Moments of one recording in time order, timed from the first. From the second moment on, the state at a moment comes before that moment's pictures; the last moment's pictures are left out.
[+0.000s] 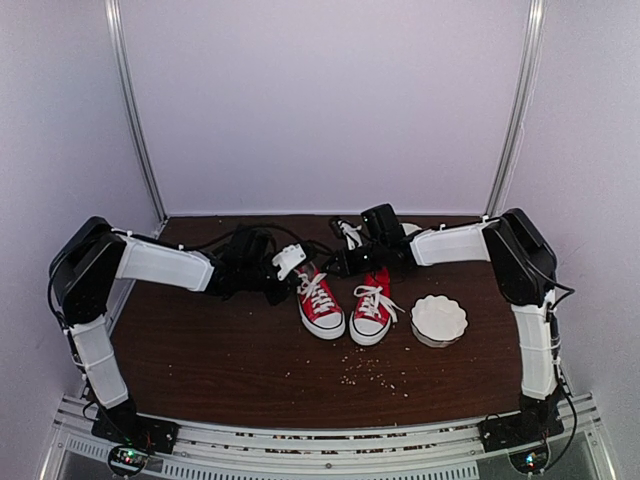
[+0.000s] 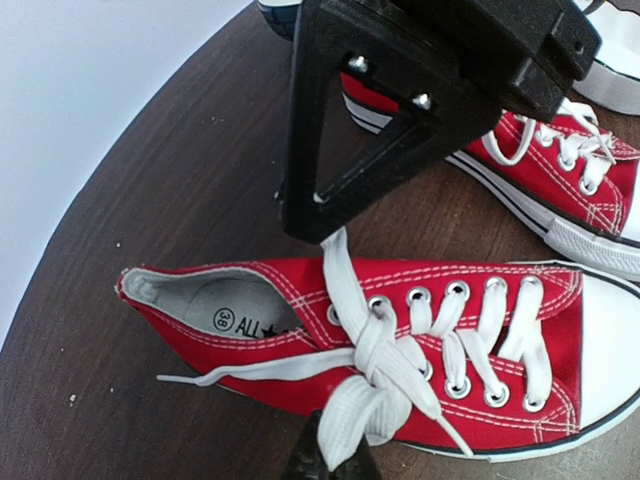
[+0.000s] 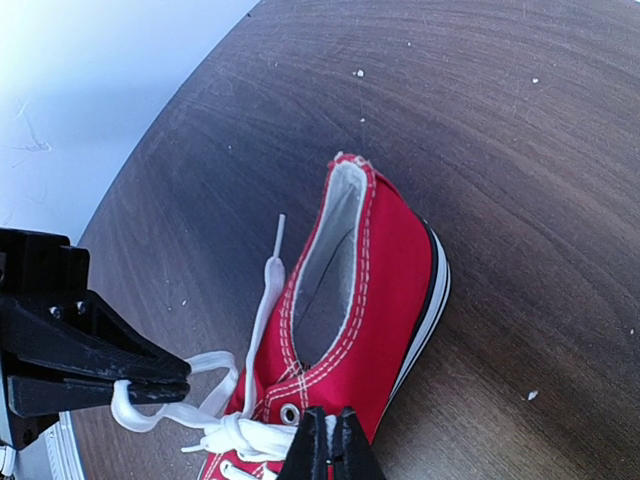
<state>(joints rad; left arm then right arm) -0.70 1.85 1.07 0.13 0.14 0.42 0.61 2.16 1.50 0.03 -0.51 0.29</state>
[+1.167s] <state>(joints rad) -0.52 1.52 0.76 0.17 0.04 0.22 0.48 1.68 1.12 0.13 -0.37 0.24</state>
